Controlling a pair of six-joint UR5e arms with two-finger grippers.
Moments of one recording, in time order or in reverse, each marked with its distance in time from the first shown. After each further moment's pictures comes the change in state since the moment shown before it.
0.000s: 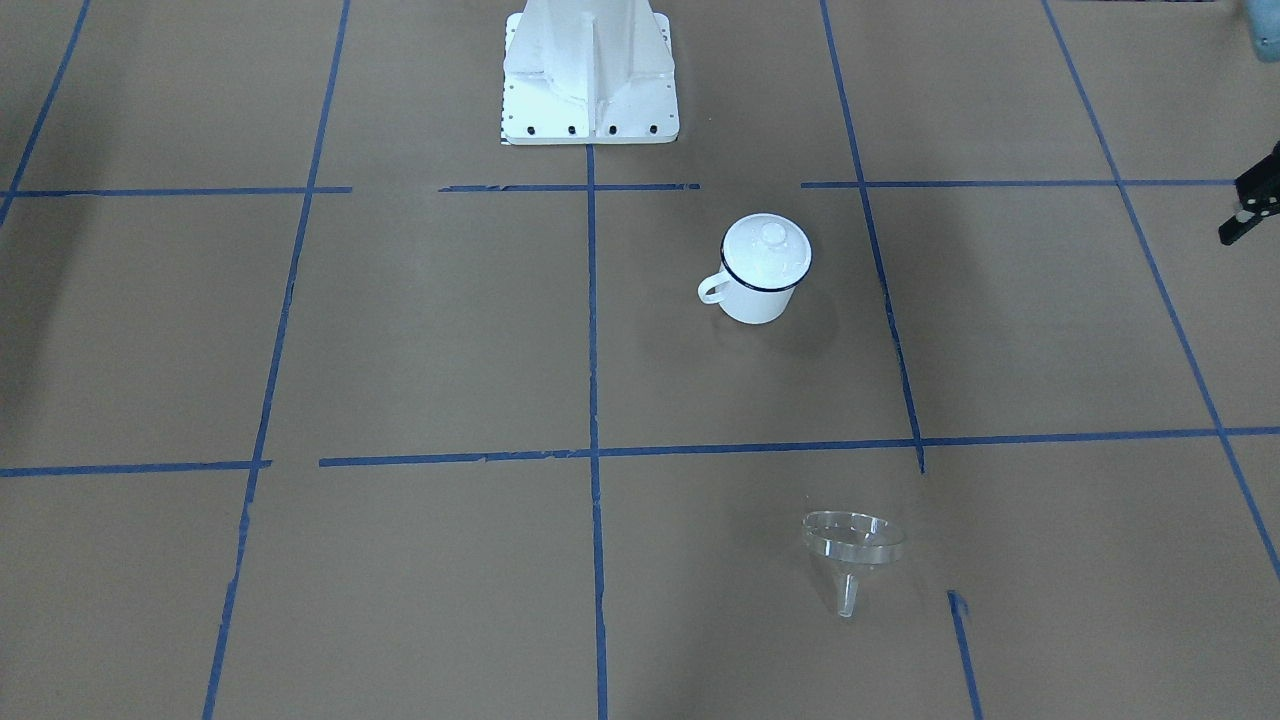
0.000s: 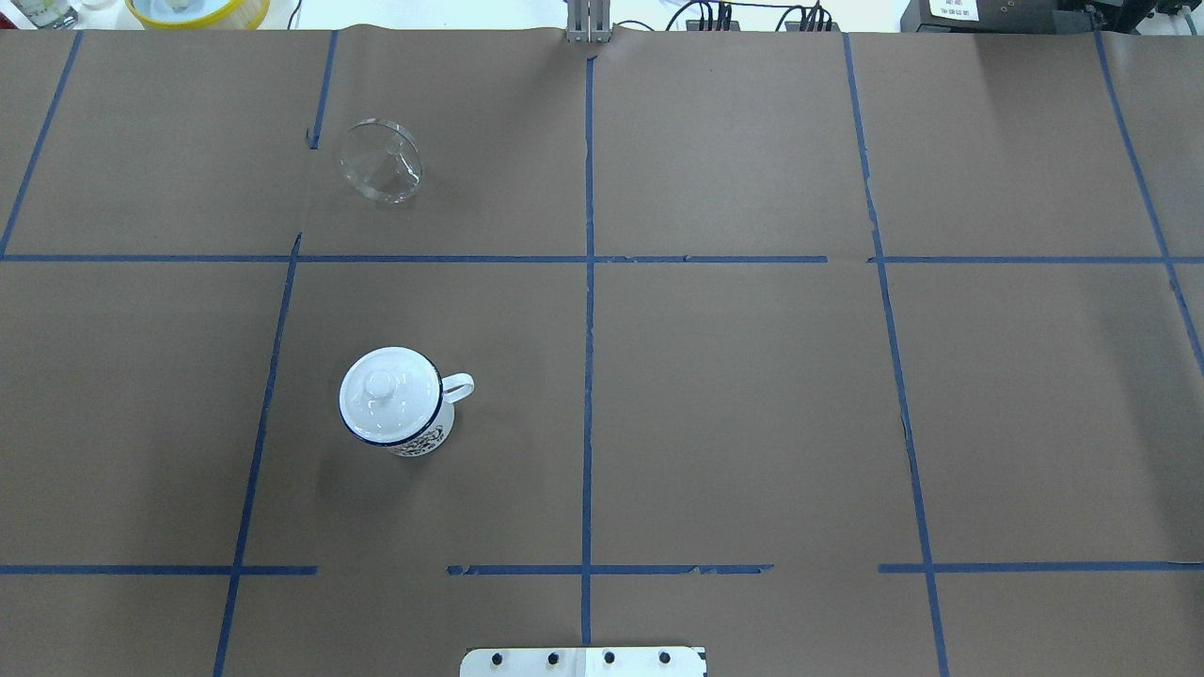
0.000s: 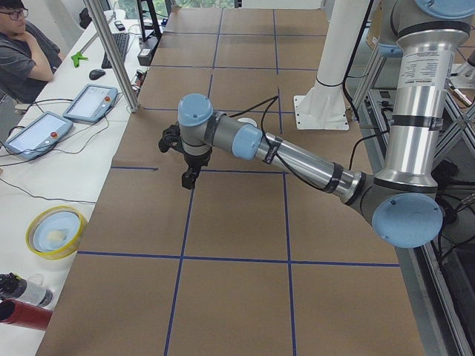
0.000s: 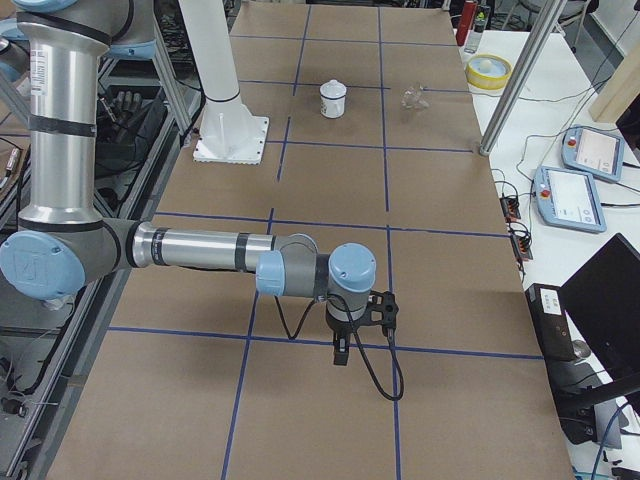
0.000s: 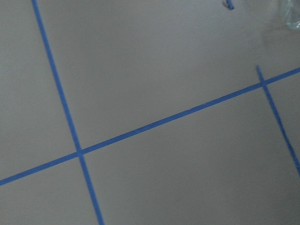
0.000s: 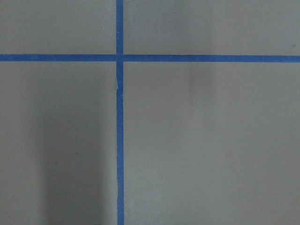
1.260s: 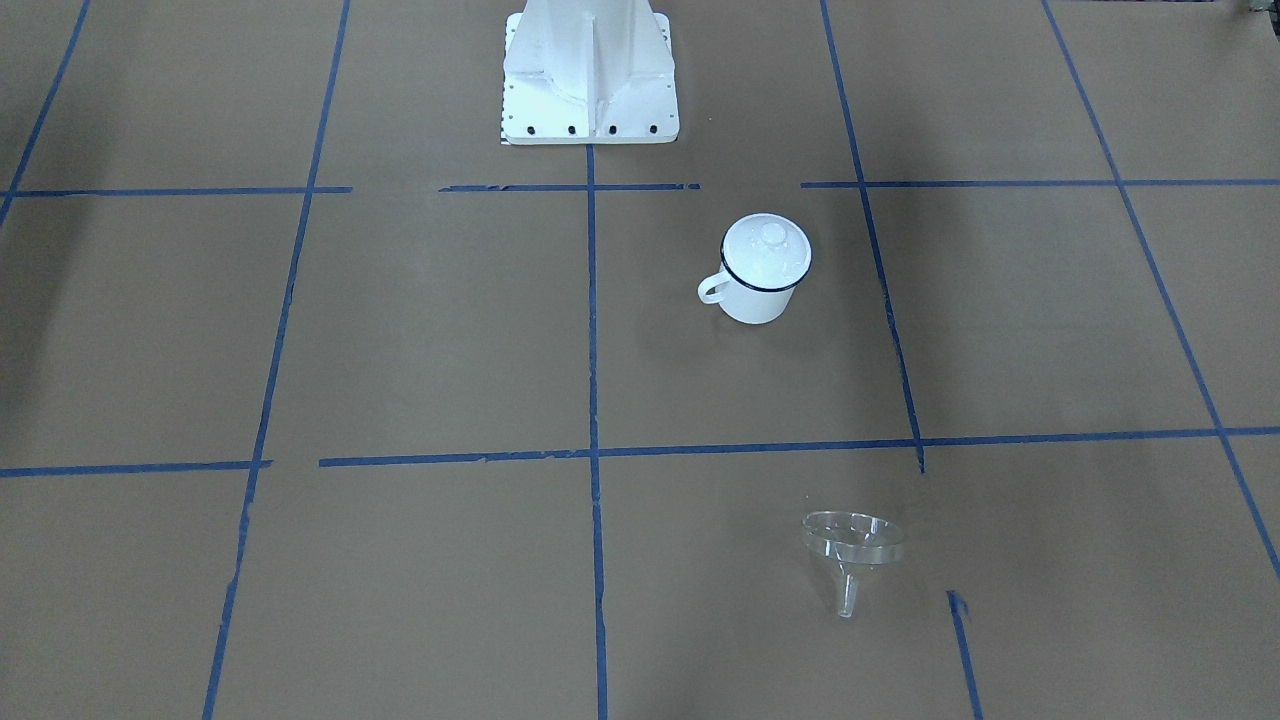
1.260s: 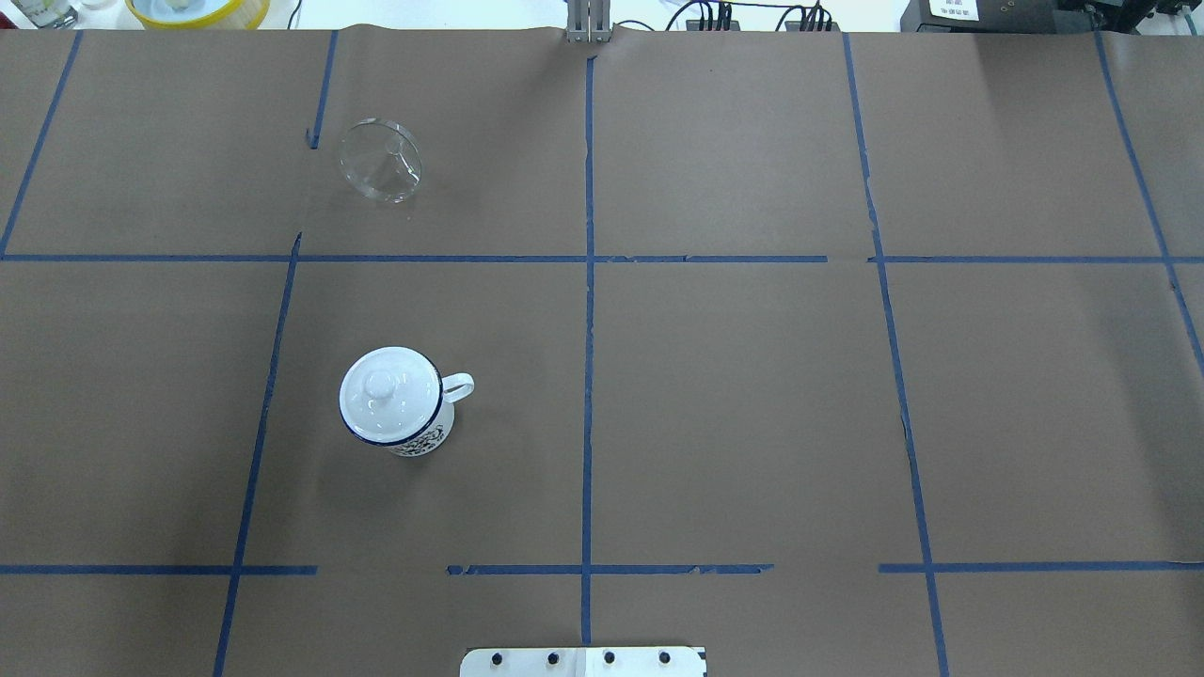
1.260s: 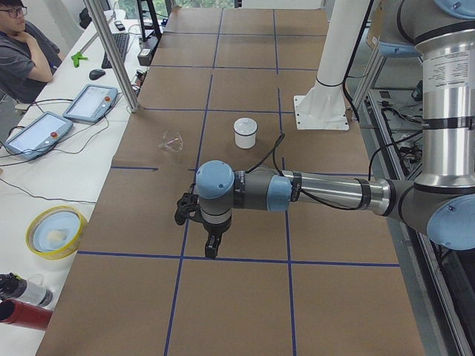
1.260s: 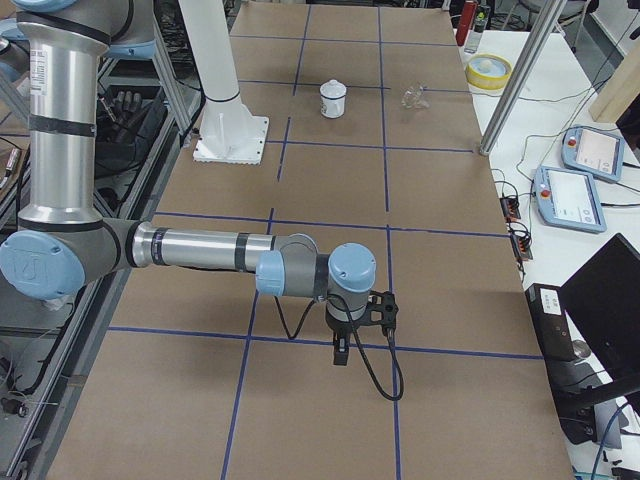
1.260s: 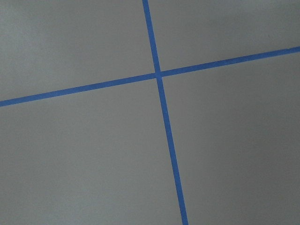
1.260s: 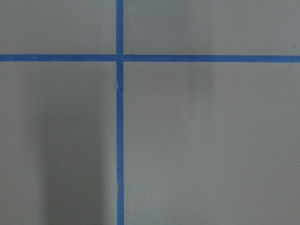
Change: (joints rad) left arm -0.219 0.230 0.141 0.003 0.098 0.308; right arm 0.000 0.000 0.000 0.000 0.000 0.000
